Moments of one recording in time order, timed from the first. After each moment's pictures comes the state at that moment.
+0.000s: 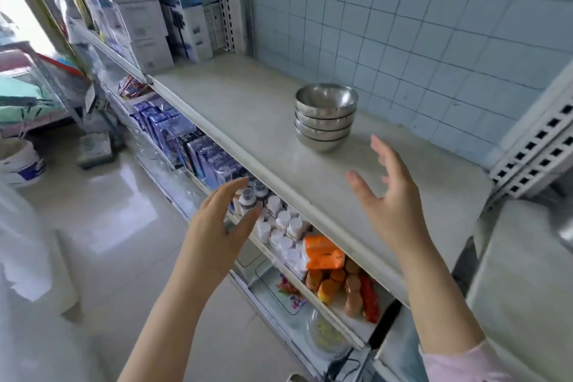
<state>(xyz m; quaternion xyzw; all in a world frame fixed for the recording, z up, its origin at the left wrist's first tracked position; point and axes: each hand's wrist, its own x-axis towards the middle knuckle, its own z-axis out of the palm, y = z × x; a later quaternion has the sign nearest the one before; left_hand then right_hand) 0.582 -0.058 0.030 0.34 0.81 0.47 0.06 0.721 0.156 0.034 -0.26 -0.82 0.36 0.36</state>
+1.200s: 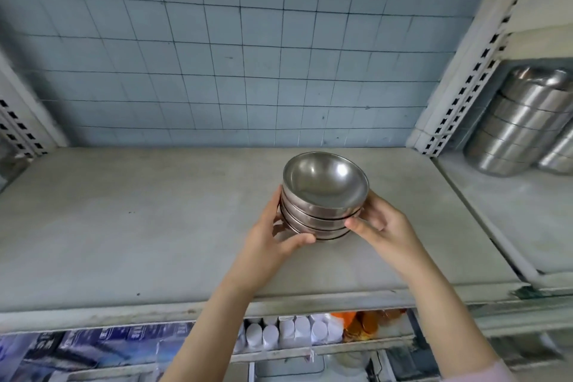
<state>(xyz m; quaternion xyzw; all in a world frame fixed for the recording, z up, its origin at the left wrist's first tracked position) 0.353 0.163 -0.011 0.62 0.45 0.44 0.47 0.573 0.160 0.014 -0.50 -0.59 0.44 0.46</state>
